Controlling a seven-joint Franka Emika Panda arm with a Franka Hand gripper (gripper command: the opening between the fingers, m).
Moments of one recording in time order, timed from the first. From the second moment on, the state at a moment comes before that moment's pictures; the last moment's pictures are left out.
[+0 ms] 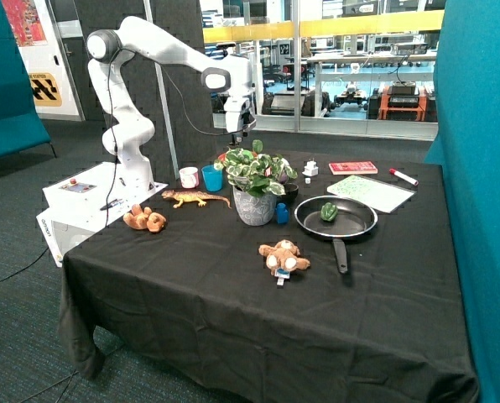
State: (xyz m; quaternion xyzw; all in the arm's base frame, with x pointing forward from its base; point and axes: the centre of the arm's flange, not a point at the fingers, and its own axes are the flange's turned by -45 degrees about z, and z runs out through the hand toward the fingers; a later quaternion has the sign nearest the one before) arm 0.455 0.134 0.433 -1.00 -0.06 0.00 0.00
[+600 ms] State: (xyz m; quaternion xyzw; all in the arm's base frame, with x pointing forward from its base) arm 0.457 0.142 0.427 -1.00 -0.07 0.00 0.00
